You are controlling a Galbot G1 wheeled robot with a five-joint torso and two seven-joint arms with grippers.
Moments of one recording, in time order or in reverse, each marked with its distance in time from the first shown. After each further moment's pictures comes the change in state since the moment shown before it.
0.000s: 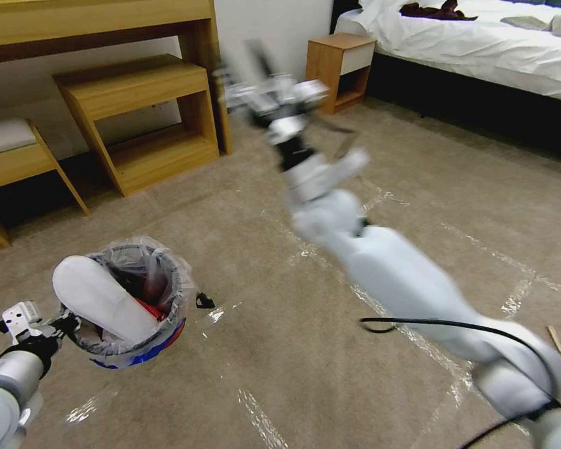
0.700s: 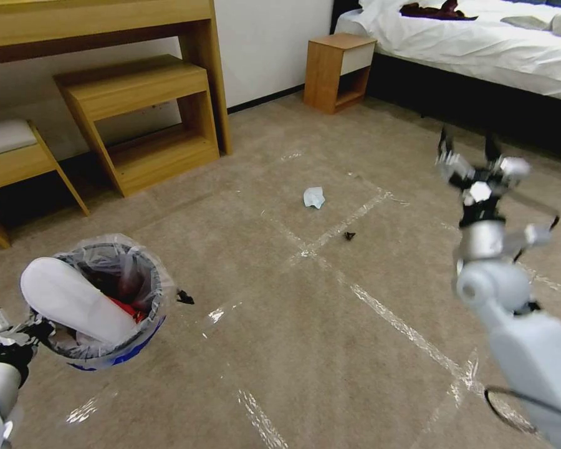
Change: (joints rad) left arm 0.039 -0.086 -0.069 -0.037 0.125 -0.058 0.015; right arm -0.737 -0.094 0.565 0.153 -0.355 -0.088 0.236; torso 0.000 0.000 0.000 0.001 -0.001
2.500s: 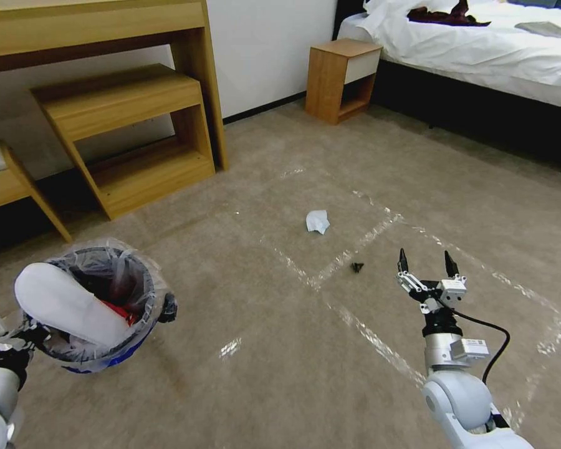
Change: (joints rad) left arm -0.006 -0.008 0.010 0.044 0.034 -0.027 0.019; right arm -0.287 0.217 -0.020 0.005 -0.370 -0.006 0.066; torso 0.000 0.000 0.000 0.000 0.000
